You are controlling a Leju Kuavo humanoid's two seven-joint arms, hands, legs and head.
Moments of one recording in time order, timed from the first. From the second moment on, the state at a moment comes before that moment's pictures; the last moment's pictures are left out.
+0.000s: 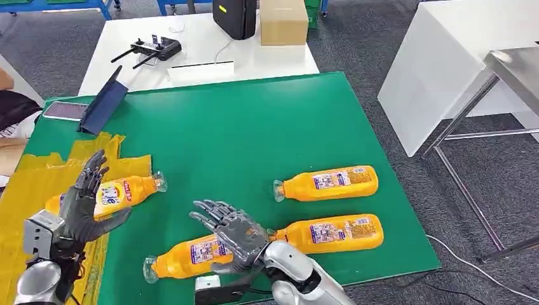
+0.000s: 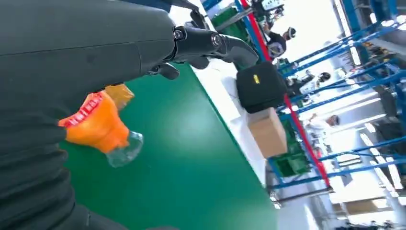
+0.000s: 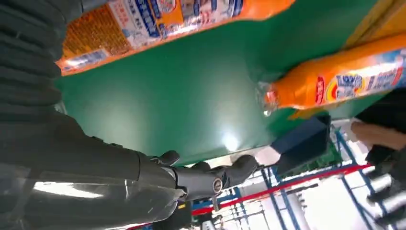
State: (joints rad) left arm -0.02 0.16 0.13 -1.54 -0.26 -0.16 -0.45; right arm -0.26 0.10 0.88 -1.24 0.83 -0.09 -0.21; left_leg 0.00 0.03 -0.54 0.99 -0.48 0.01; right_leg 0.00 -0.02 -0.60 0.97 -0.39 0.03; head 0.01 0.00
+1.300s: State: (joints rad) left arm 0.05 0.06 0.12 -1.64 -0.29 -0.07 -0.43; right arm -0.47 0.15 1.03 -0.82 1.08 -0.05 0.11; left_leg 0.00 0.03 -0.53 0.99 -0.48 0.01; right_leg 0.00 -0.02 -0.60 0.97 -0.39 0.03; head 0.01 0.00
